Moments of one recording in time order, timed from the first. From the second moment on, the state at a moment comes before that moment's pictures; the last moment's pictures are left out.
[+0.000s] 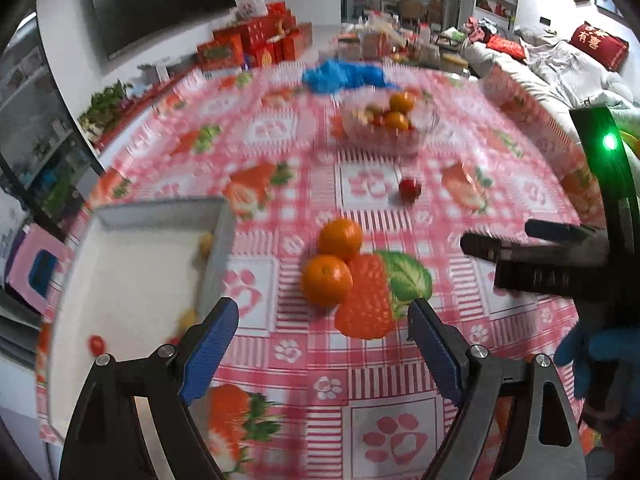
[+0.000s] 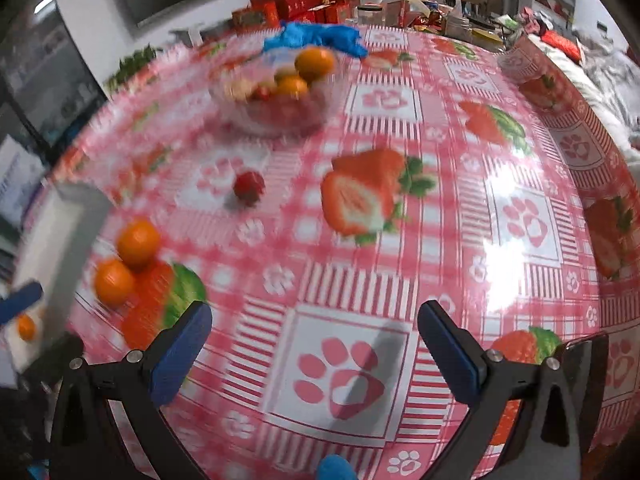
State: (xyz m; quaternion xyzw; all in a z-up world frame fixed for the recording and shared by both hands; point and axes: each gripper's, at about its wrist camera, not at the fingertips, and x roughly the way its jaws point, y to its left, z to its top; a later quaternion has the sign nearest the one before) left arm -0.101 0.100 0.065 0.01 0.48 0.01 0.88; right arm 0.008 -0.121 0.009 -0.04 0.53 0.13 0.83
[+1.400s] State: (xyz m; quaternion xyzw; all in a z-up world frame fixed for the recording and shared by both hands) left arm -0.053 0.107 0.010 -0.02 0.49 0.02 0.87; right arm 0.058 -0.045 -0.009 -0.10 0.47 0.14 0.87
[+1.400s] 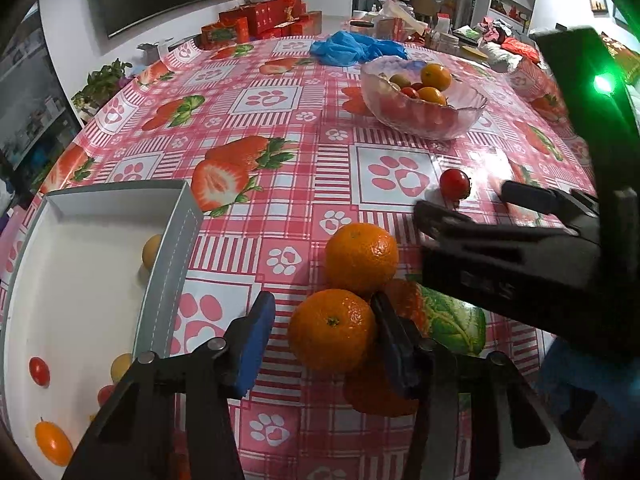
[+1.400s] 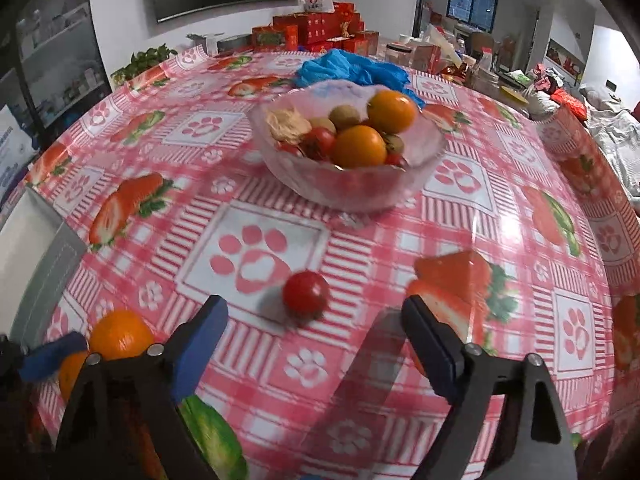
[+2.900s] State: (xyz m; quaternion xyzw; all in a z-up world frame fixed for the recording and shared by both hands) left arm -0.163 0.094 0.011 -0.01 0.47 0.01 0.88; right arm -0.085 -0.101 0.008 -0.03 0.49 0.20 0.85
